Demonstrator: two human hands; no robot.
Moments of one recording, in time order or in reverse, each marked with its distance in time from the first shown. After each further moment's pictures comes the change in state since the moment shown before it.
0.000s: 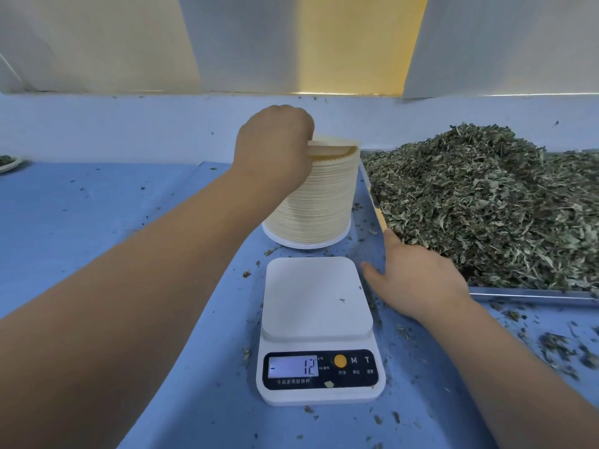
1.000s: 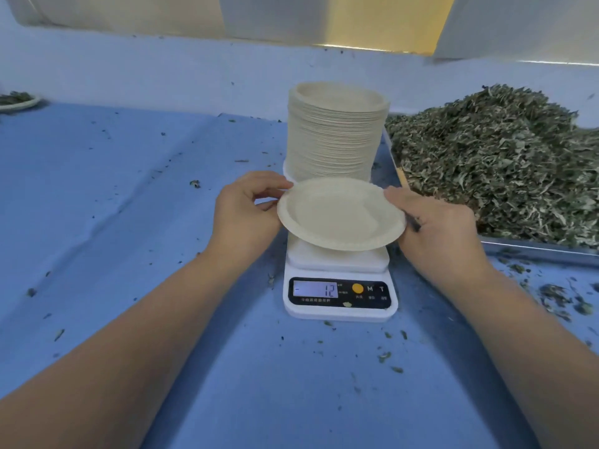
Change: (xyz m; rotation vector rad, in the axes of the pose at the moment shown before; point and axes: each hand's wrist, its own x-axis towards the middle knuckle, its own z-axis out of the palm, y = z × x) left_hand -0.175 -0.043 0.035 -1.101 0.101 -0.386; right_hand -0.045 -0.007 -0.004 0.578 0.543 -0.388
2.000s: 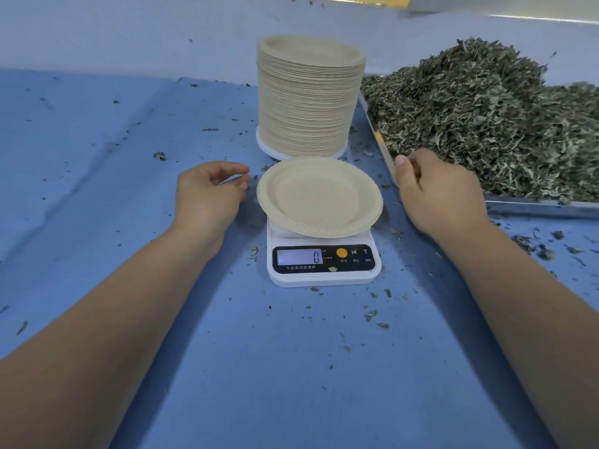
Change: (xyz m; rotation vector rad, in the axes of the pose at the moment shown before) left_hand 0.003 -0.033 -0.007 -0.132 0.089 -0.443; right_hand 0.004 0.025 -0.012 -0.471 -0.191 0.336
